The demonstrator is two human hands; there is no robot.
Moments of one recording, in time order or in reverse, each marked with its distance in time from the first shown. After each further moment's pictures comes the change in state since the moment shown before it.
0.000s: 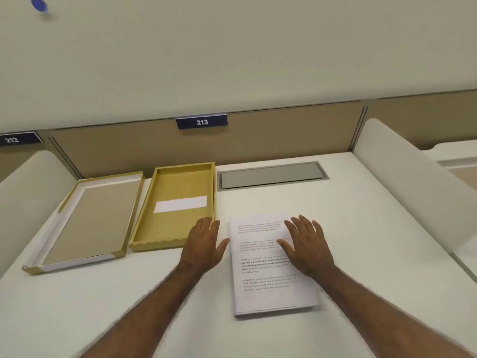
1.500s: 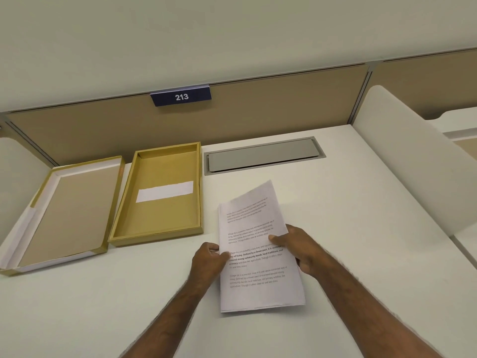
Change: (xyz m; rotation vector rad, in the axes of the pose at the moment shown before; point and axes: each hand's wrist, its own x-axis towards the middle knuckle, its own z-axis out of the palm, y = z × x) left_hand -0.009 0.040 0.056 -0.762 -0.256 -0.725; right_hand 0.018 0.003 -0.002 1.411 -0.507 0.626
